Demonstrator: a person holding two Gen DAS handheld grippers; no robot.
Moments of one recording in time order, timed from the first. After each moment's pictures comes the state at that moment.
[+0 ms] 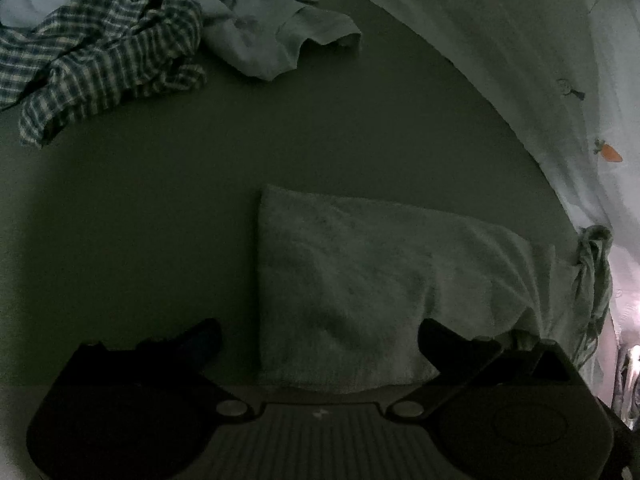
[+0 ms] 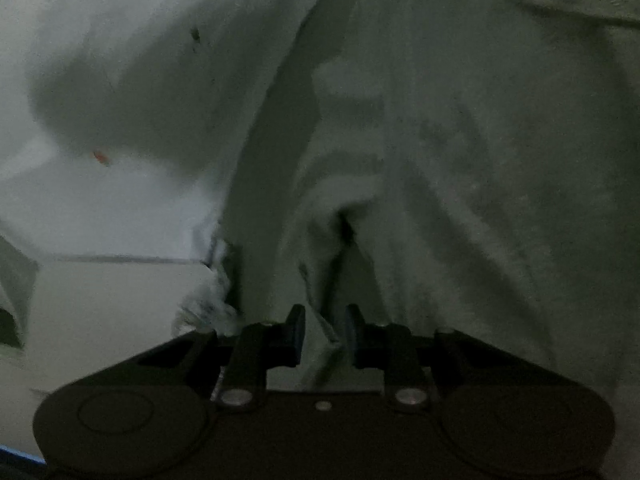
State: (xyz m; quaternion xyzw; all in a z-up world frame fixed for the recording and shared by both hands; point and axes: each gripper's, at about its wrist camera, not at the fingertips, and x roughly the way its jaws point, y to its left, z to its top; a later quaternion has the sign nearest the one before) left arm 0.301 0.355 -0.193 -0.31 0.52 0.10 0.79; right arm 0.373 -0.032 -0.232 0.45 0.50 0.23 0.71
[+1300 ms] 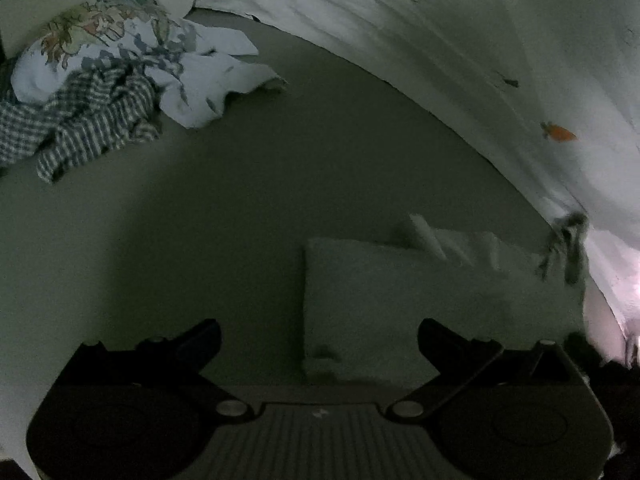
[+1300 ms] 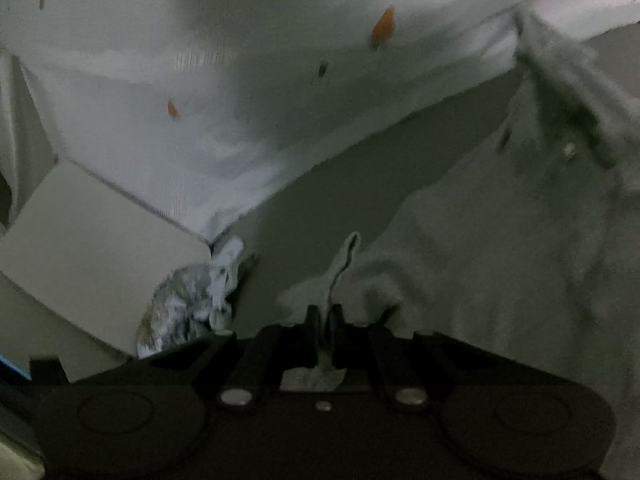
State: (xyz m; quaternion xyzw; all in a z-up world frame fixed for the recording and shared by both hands) left arm 0.282 0.246 -0.117 -0.25 0.48 0.13 0.83; right arm 0.393 -0.077 -0.122 0.29 0.40 0.29 0.82
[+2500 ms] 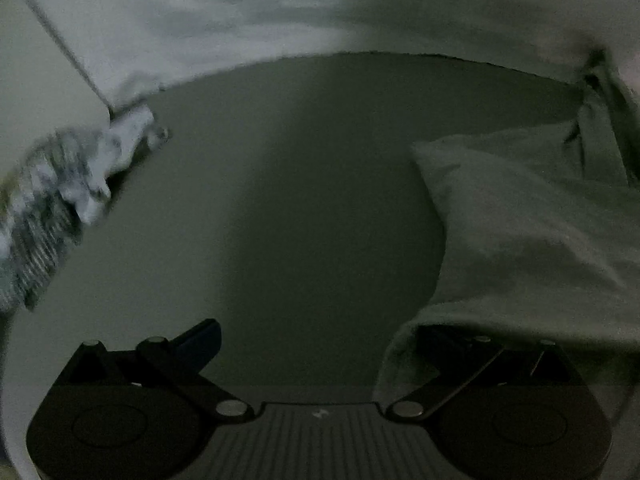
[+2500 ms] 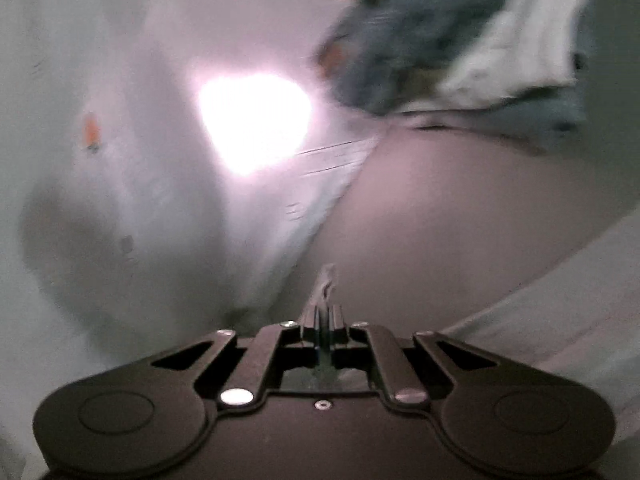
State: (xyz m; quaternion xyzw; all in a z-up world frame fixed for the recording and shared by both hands) left arm 0.392 0.088 -0.183 0.00 0.51 0.18 0.84; right arm 0.390 -0.471 -0.179 0.47 0.26 -0.04 0.84
